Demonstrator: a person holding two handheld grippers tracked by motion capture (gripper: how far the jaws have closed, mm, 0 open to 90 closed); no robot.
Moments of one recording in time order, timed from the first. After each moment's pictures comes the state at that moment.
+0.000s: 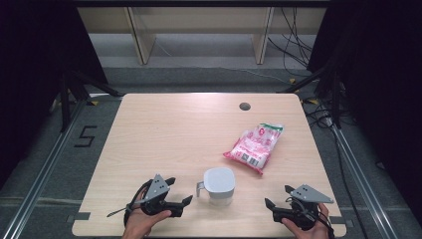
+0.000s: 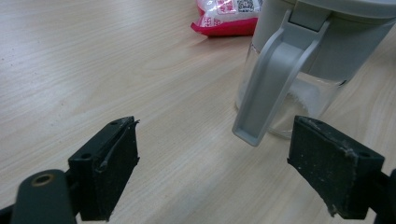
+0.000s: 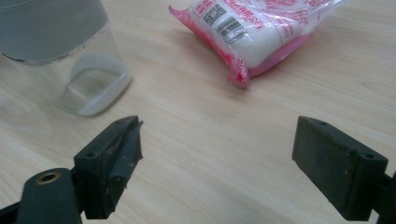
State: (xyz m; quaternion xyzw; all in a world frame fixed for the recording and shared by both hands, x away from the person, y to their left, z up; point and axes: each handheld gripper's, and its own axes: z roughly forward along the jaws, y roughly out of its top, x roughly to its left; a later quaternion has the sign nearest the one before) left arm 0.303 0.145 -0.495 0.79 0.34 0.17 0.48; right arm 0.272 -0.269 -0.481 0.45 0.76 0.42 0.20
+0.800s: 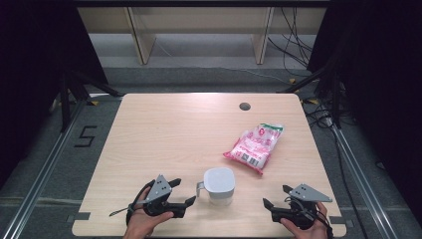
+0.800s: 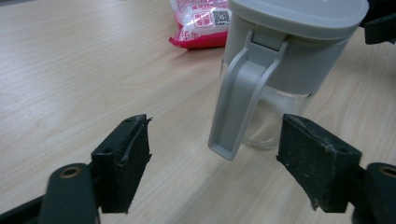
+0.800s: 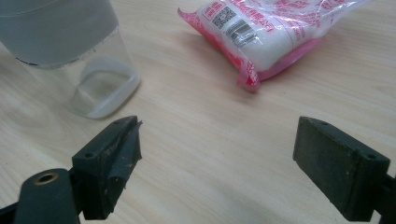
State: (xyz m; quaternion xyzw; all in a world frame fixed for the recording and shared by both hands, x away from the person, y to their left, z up) left arm 0.299 0.136 -0.489 0.79 0.31 0.16 0.51; right arm 0.274 -0.266 -0.481 0.44 0.77 0.43 0.19
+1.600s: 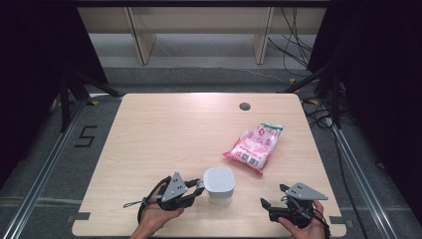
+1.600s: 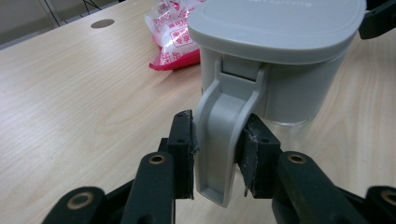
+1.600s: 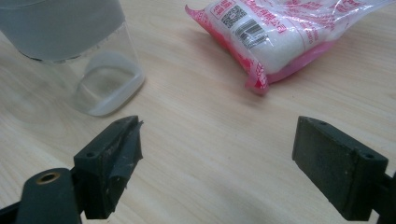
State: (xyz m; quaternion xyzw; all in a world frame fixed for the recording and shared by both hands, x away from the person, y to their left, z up) left arm 0.314 0.105 -0.492 0.81 0.25 0.18 0.50; right arm 0.279 -0.259 -0.482 0.43 0.78 0.42 0.19
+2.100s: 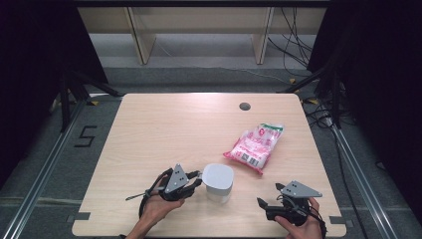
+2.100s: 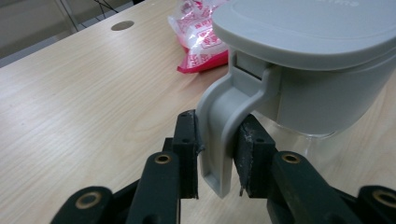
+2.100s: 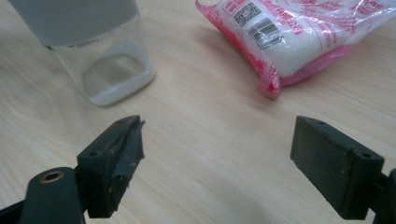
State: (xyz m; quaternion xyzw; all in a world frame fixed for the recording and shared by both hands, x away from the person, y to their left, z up) left arm 0.337 0.109 -0.491 0.81 0.25 0.22 0.48; right arm 0.284 -0.253 -0.483 0.41 0.79 0.41 0.18
